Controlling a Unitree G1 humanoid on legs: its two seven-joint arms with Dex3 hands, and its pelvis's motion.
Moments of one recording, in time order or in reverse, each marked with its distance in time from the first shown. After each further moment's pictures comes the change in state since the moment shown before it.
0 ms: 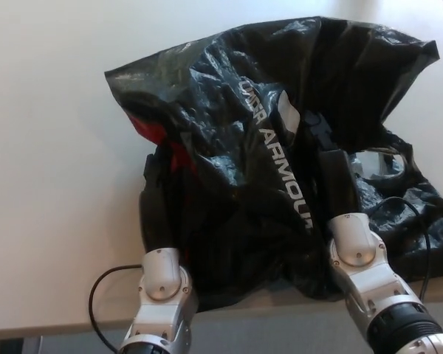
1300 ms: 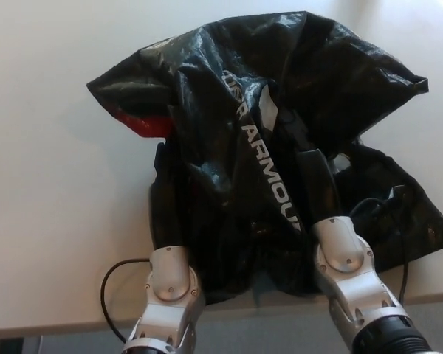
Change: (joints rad) left_arm 0.041 0.035 -0.097 -0.131 0.041 -0.004 0.030; right_arm 0.070 0.029 -0.018 -0.155 0.065 0.006 0.141
